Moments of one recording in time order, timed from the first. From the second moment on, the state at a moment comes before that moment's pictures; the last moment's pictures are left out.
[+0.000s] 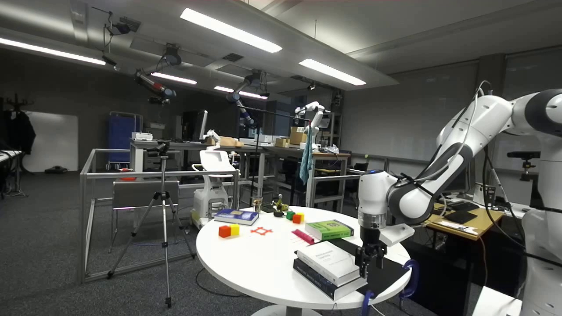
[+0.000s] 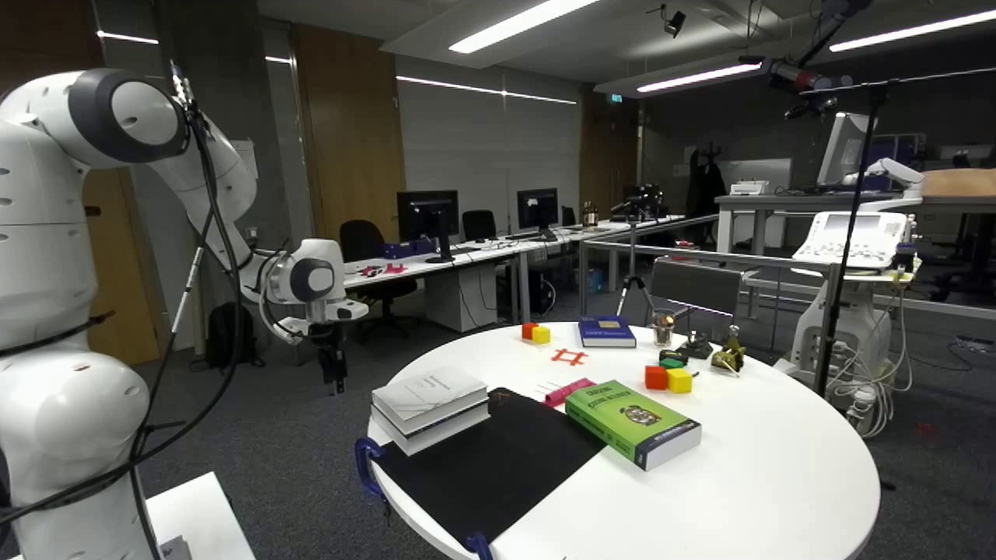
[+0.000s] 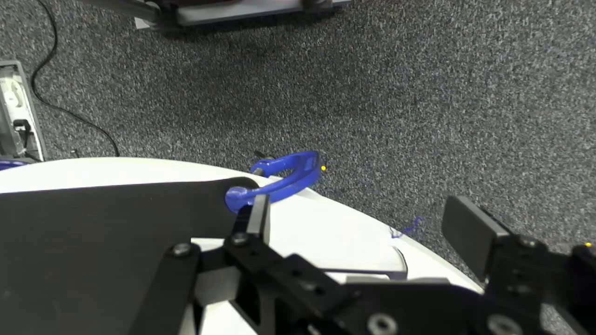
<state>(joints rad) 0.38 0.05 0.12 -2.46 -0.07 2.45 0.66</state>
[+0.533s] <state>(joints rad) 0.31 -0.15 0.19 -2.49 -0.10 2.46 0.74</state>
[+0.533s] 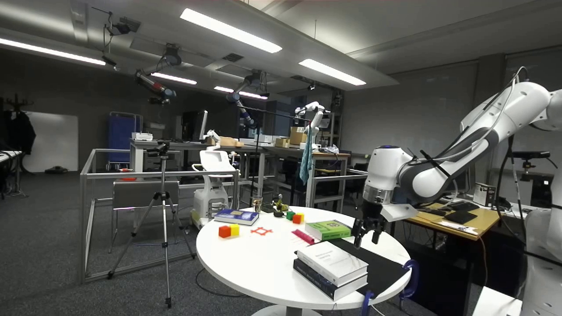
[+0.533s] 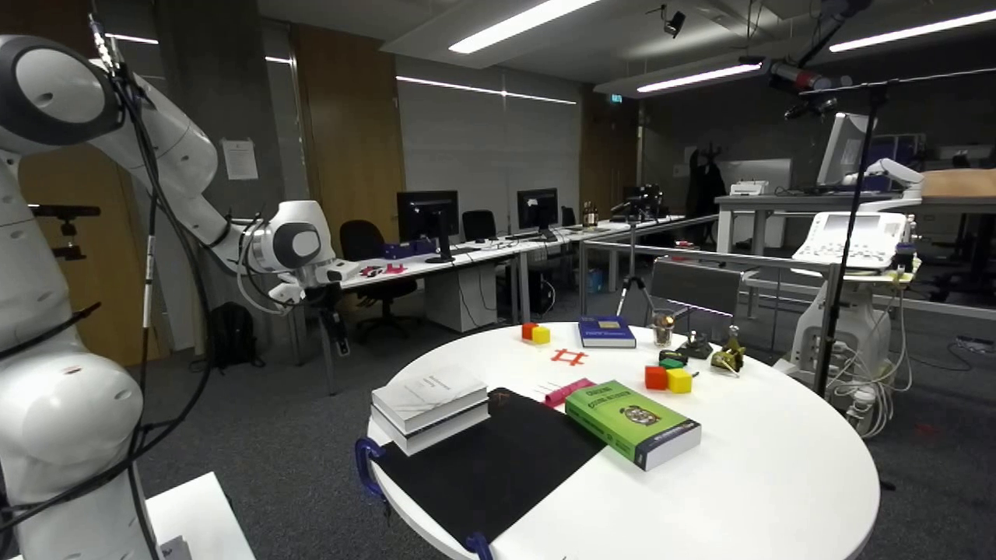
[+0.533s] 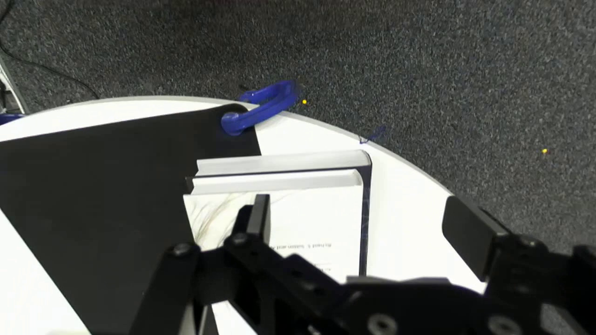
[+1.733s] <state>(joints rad) 0.23 -0.28 0.22 -2.54 -0.19 2.46 0.68</state>
